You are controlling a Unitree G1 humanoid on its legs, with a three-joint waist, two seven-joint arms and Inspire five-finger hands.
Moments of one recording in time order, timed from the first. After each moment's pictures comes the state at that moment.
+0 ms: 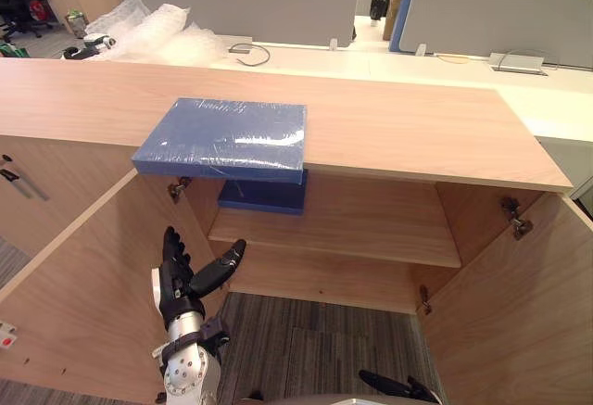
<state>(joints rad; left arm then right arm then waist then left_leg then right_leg) 0.37 -0.07 0.08 -0.15 -0.12 -0.15 0.29 0.12 0.00 -0.20 1.06 0.16 0.00 -0.12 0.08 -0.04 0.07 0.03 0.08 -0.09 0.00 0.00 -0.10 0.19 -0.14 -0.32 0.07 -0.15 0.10</state>
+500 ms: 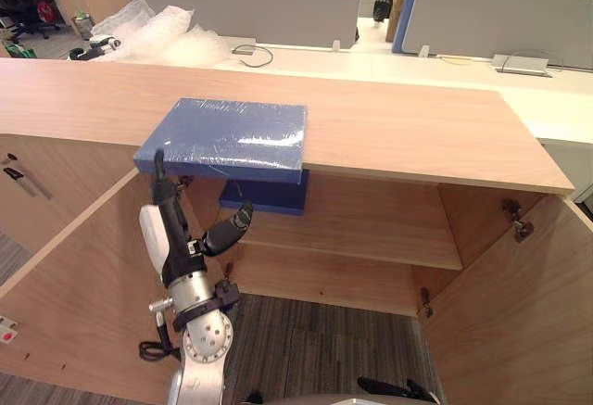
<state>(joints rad) 0.23 0.03 -0.03 -0.32 0.58 -0.12 0.53 0.06 -0.03 -0.13 1.18 0.12 -0.02 -0.14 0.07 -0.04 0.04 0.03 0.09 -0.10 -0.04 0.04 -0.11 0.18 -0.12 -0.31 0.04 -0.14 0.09</state>
